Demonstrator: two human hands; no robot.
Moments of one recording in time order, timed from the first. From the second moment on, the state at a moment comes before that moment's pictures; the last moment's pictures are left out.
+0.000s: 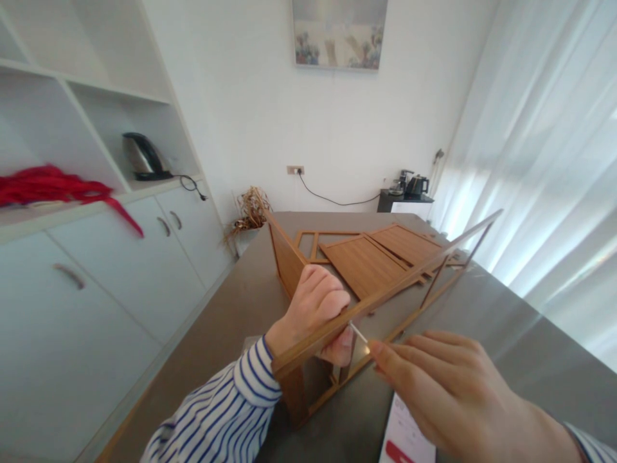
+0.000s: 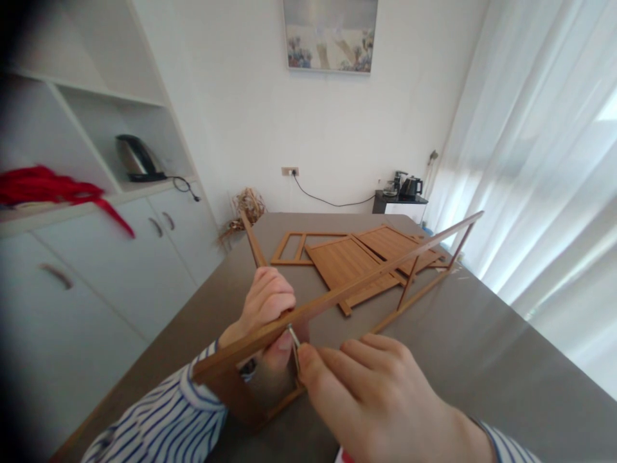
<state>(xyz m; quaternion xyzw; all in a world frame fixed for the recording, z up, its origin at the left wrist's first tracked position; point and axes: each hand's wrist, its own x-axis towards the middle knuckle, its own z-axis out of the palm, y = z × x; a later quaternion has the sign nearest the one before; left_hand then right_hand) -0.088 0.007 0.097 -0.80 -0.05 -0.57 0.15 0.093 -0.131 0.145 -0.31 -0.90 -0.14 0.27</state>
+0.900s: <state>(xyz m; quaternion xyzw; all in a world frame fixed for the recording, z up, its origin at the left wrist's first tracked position) -0.092 0.006 0.103 -0.82 -0.04 -0.55 0.17 0.084 -0.138 0.167 -0.36 -0.89 -0.02 0.27</state>
